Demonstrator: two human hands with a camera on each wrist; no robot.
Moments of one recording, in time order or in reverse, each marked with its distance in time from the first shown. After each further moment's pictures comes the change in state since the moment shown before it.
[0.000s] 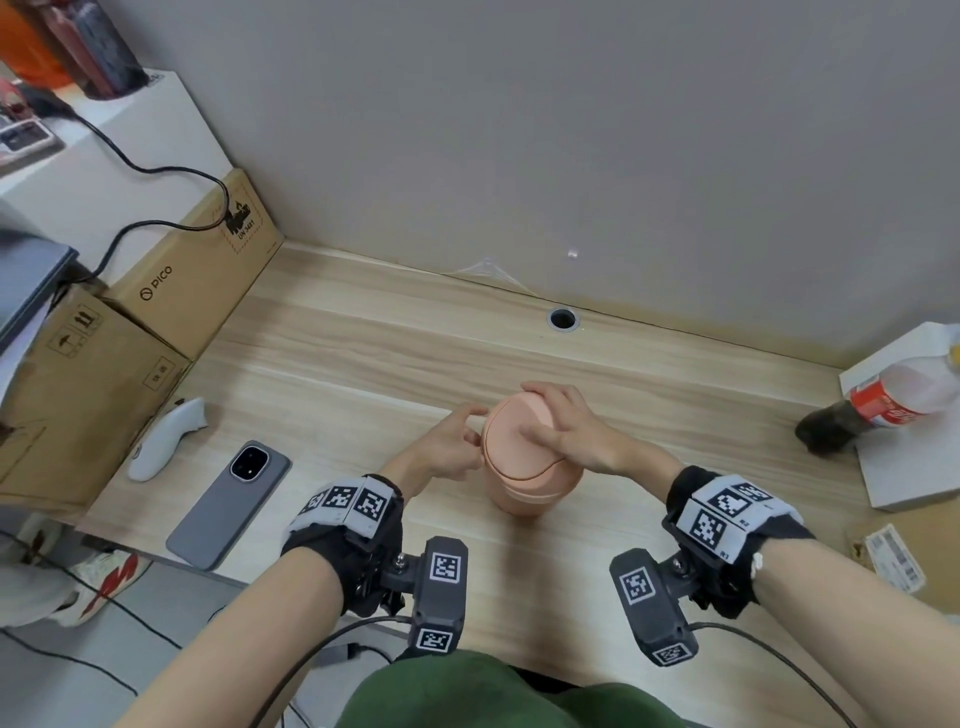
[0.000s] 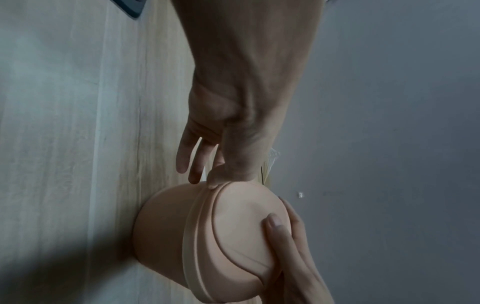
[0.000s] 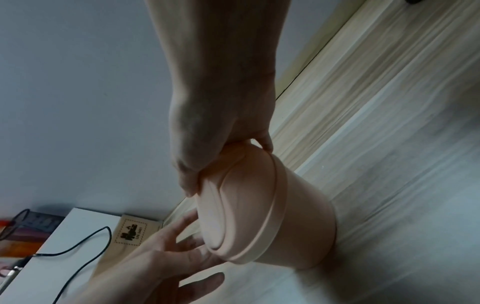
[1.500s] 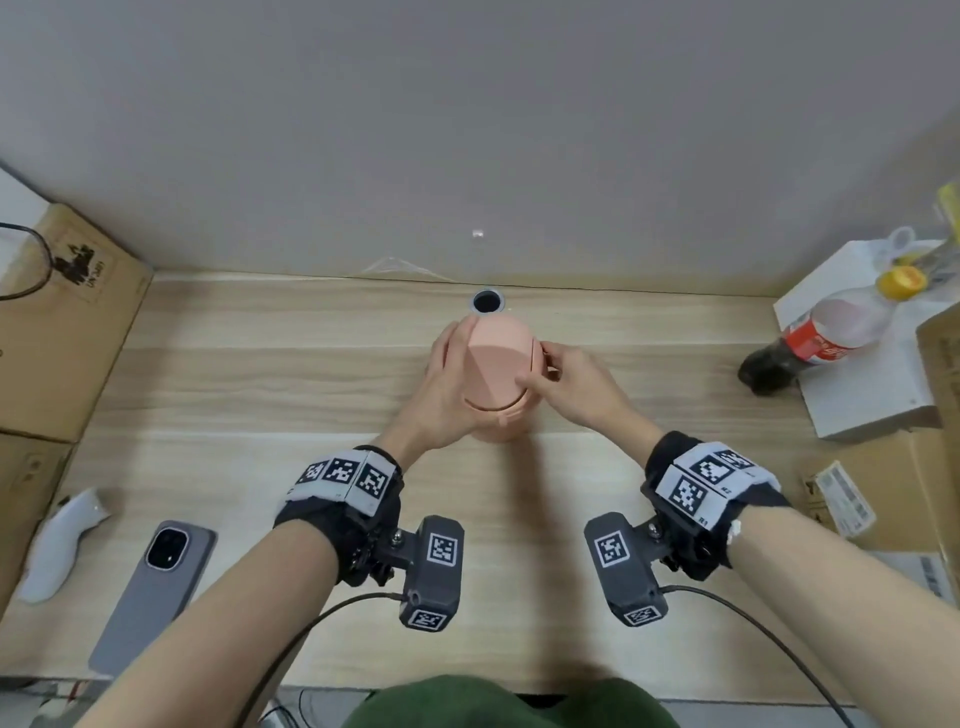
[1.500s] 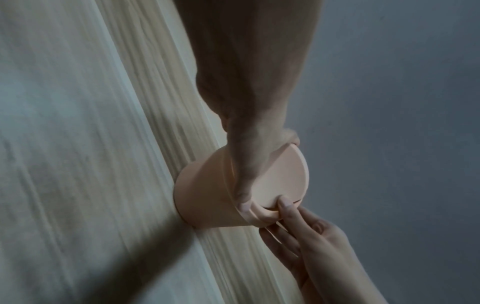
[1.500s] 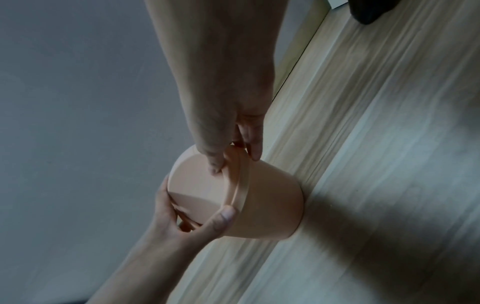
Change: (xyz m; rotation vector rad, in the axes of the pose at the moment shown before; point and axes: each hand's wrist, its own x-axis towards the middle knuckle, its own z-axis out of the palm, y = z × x) left_hand 0.109 0.055 0.029 0.378 0.128 0.496; right_hand 0.028 0.056 -0.063 0.099 0.426 0.140
